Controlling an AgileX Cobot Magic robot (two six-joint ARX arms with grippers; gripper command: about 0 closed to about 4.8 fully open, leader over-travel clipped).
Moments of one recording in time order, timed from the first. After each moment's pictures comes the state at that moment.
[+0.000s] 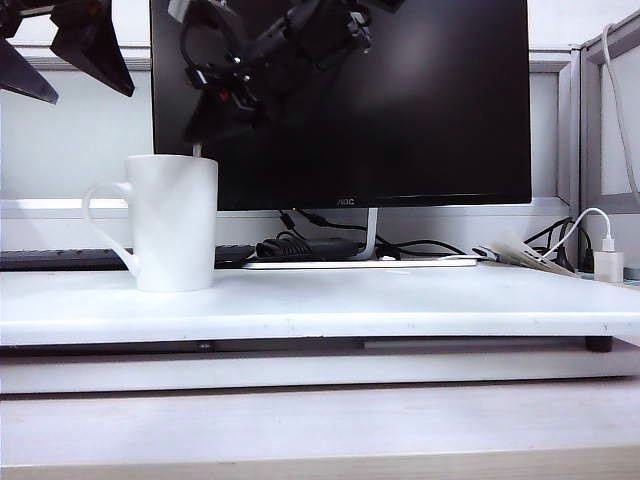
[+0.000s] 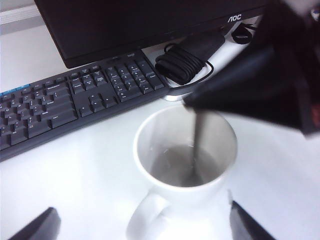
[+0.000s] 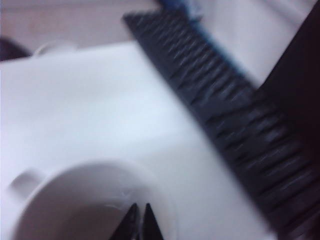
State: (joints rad) left arm -0.36 0.98 0.75 -0.13 -0.05 0.05; right arm 0.68 1.98 1.68 -0.11 -0.36 -0.36
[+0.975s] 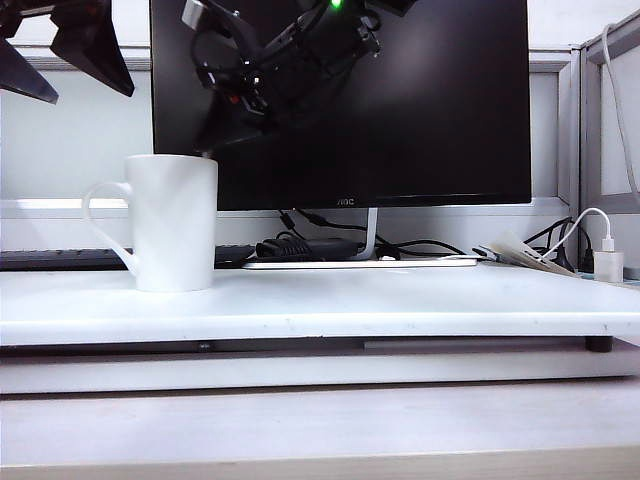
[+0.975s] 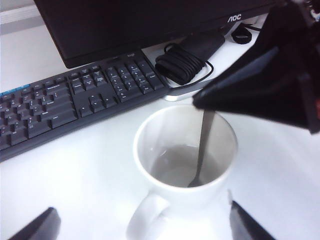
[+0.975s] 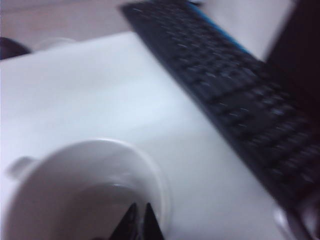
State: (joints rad) left arm -0.36 0.98 0.75 -0.13 -0.05 0.05; right arm 0.66 1.98 1.68 -0.17 -0.37 -0.31
